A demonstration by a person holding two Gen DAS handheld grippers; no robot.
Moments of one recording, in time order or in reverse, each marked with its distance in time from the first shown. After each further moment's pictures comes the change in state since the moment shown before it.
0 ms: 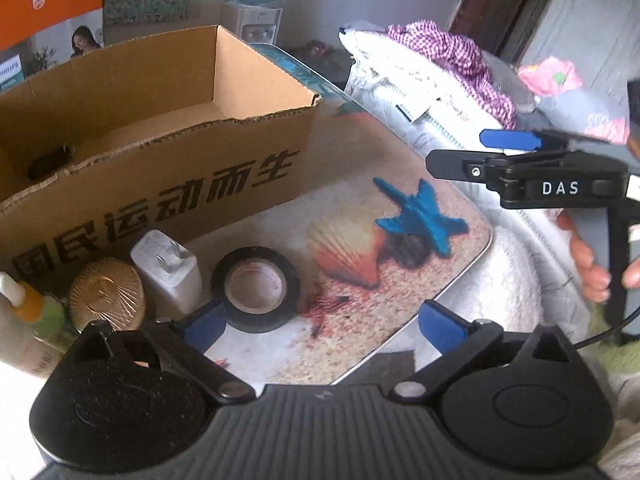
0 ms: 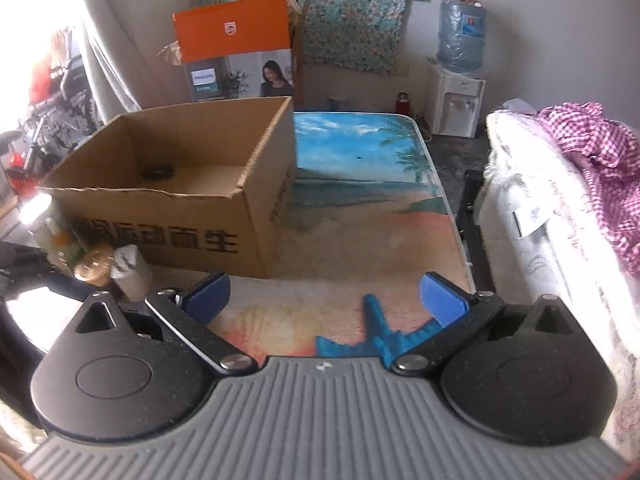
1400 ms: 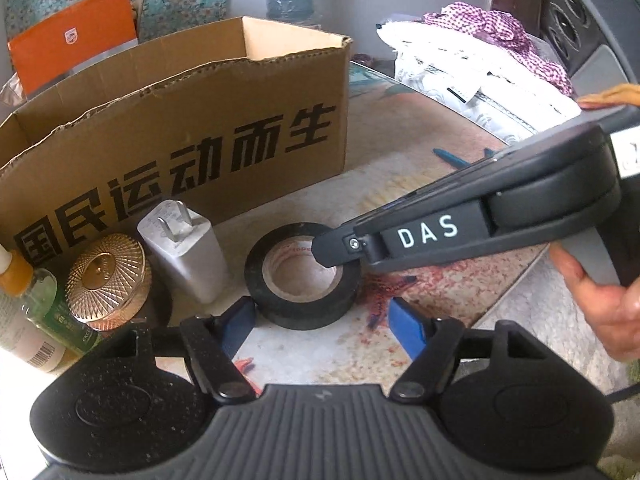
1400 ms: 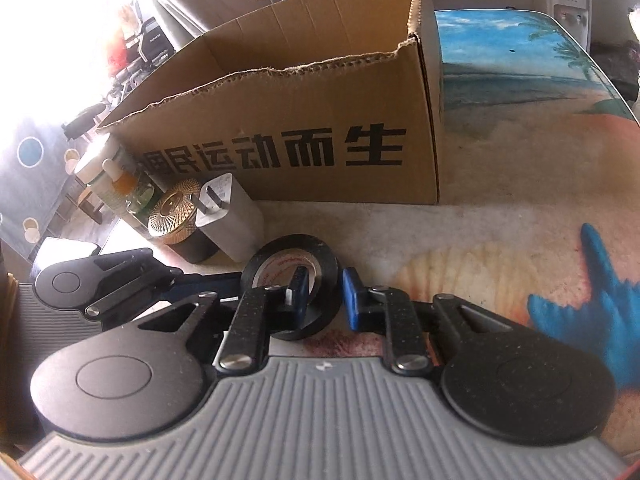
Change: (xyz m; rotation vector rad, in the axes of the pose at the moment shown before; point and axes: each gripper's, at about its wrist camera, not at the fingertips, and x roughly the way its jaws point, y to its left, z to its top) left arm 0.047 -0.016 -0.037 0.095 -0.069 0.247; right arm 0.107 0.072 -0.027 0.068 0.228 0.381
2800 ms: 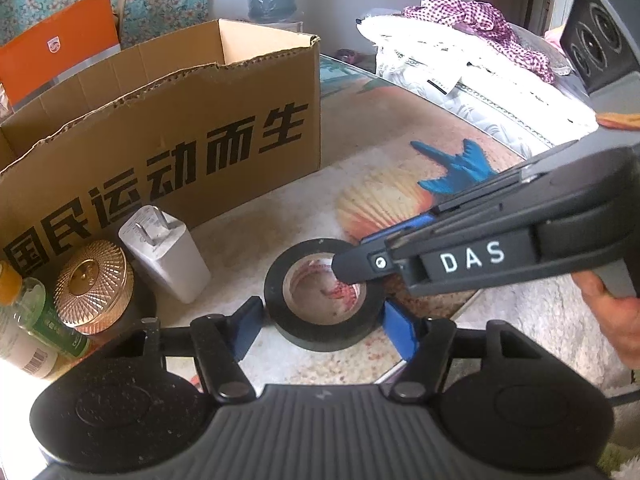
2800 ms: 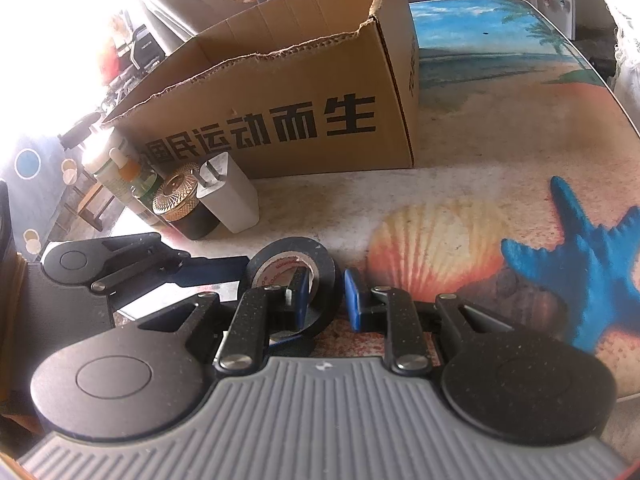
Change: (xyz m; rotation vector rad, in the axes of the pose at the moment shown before) left arm 0.000 -0.010 0.005 0.037 0.016 -0.032; right arm -0.020 -0.010 -0.020 0.046 -0.001 0.001
